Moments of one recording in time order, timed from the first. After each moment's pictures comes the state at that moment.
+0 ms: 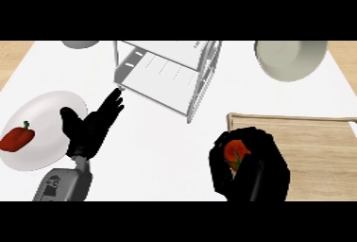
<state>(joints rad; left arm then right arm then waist) -0.18 0.11 -0.05 -1.45 0.11 -0.07 0.24 -0.15 -0.01 0.68 -1.95 1.57 -0.29 1.23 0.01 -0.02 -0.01</state>
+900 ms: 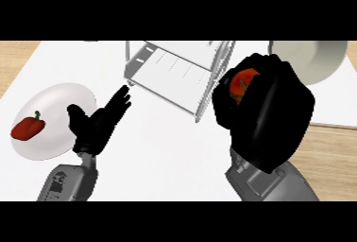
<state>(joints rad) -0.21 0.10 -0.08 -1.45 0.11 -0.08 0.24 -0.66 -0.01 0.41 -1.84 1.47 0.03 1.24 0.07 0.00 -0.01</state>
